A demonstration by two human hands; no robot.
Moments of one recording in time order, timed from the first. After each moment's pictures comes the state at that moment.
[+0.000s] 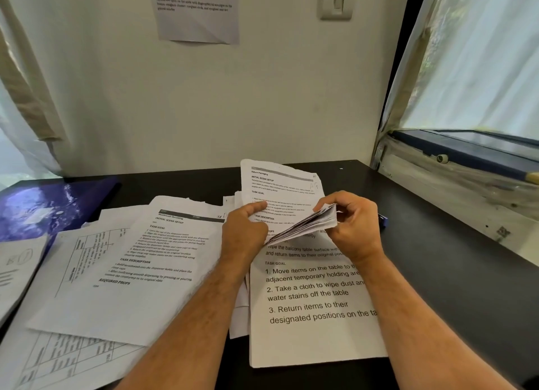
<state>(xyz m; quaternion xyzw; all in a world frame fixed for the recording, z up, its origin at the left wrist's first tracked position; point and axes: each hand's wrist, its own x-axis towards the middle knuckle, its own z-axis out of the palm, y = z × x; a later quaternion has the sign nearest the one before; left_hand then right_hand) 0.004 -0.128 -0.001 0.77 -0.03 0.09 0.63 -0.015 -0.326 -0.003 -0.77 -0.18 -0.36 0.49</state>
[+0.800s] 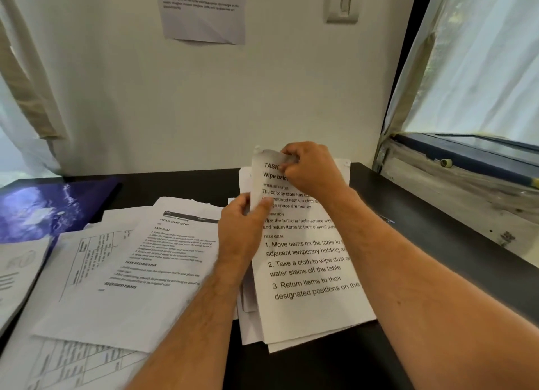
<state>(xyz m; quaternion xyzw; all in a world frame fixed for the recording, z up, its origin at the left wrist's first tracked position) 0.003 -0.112 0.009 0.69 -0.07 0.12 0.71 0.046 -0.258 0.094 -0.91 -0.10 -0.25 0.32</state>
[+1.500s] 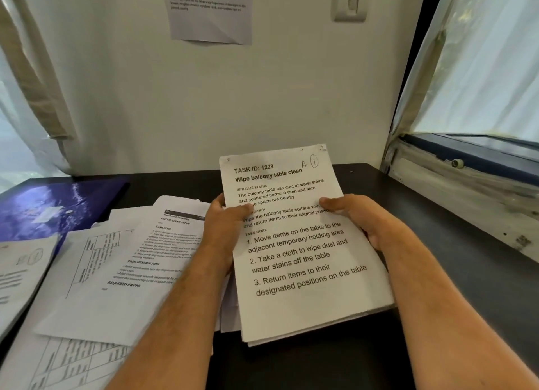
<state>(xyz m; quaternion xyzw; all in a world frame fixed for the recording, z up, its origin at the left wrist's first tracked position) 0.019 -0.082 0.015 0.56 0.04 0.00 0.82 0.002 -0.322 0.048 -0.75 0.13 0.07 0.65</state>
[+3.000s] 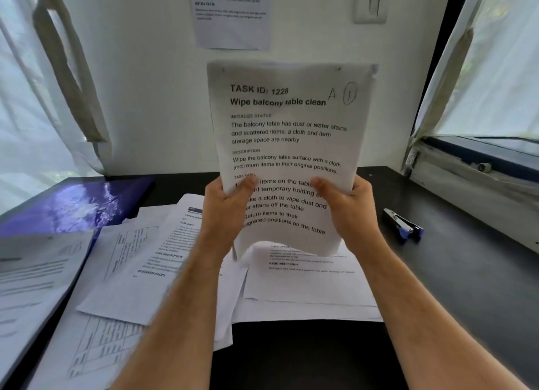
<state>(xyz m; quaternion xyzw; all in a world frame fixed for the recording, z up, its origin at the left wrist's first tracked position) -0.009 -0.061 0.051 0.64 -0.13 0.19 0.73 -0.013 -0.254 0.049 -0.68 -0.11 -0.25 0.68</state>
